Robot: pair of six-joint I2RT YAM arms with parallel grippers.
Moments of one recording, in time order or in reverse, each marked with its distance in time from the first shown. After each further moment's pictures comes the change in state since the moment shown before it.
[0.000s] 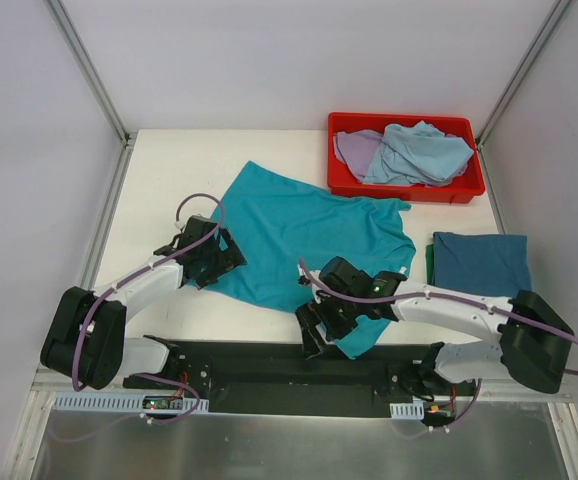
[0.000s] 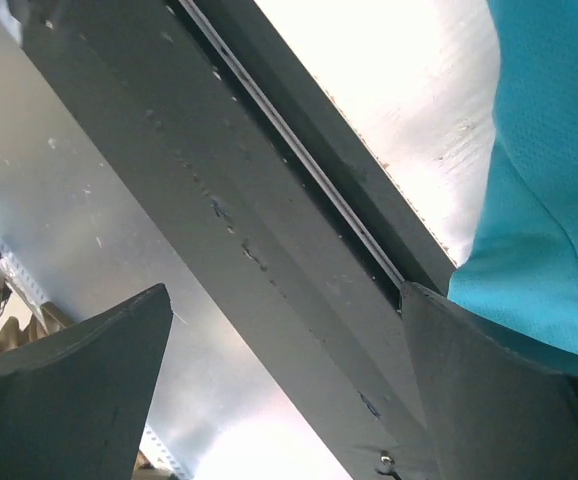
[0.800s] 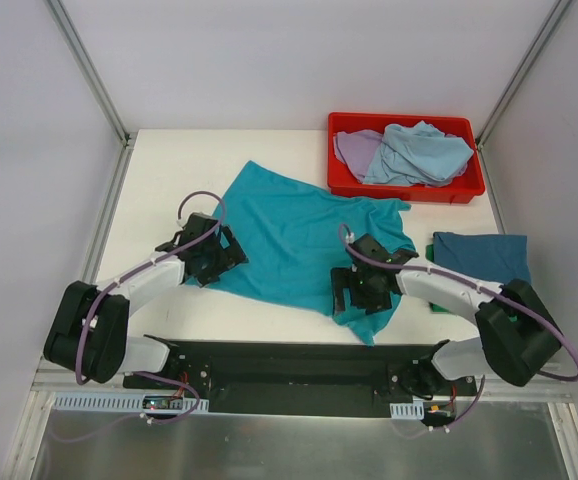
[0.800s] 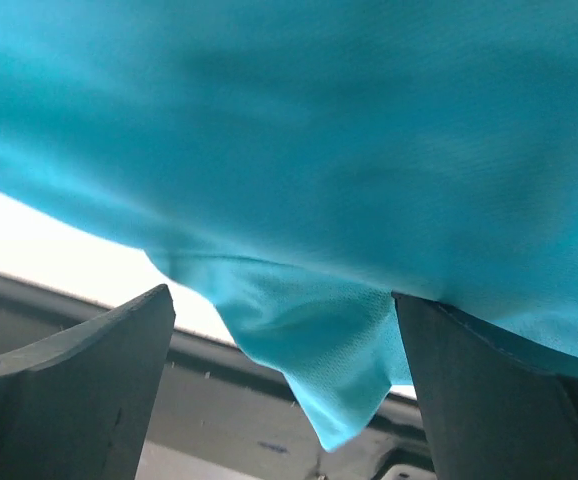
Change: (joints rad) left arm 0.008 0.028 0.020 0.003 0.026 0.000; right arm -0.286 0.056 -0.017 -0.119 0.341 0.122
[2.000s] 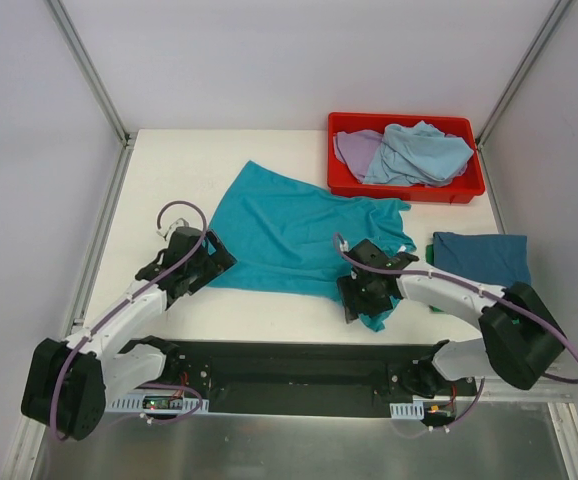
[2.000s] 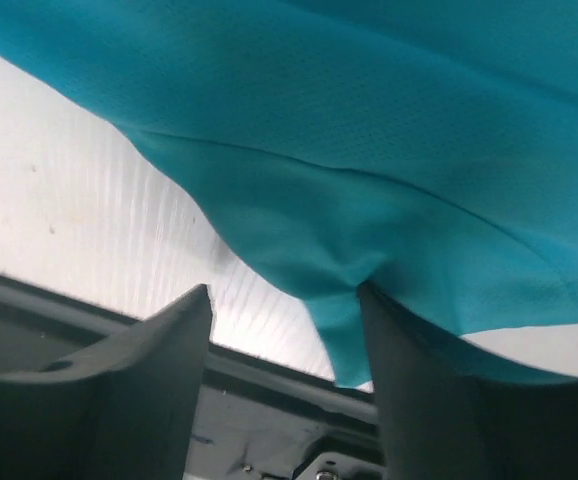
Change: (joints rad) left arm -0.003 -0.321 -0.119 -0.047 -0.106 -0.049; right arm -0.026 -0.031 -0.023 -0.036 0.037 -0.183
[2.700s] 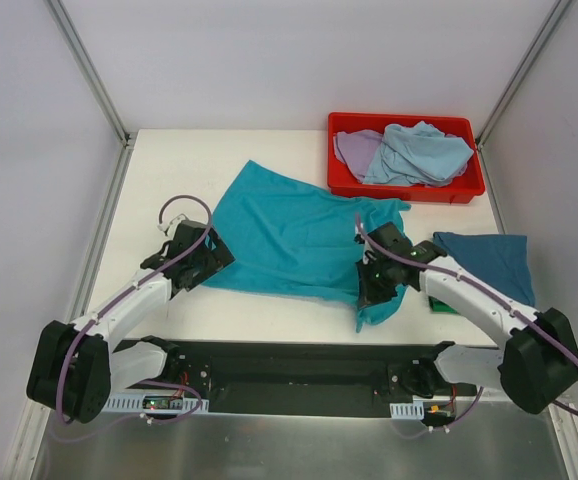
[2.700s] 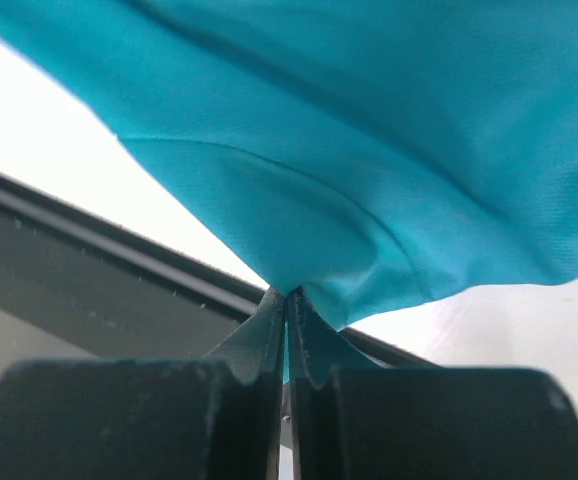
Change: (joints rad) left arm 0.001 0.109 0.060 -0.037 -0.067 0.031; right arm -0.091 -0.129 0.096 -0.134 -0.152 -0.019
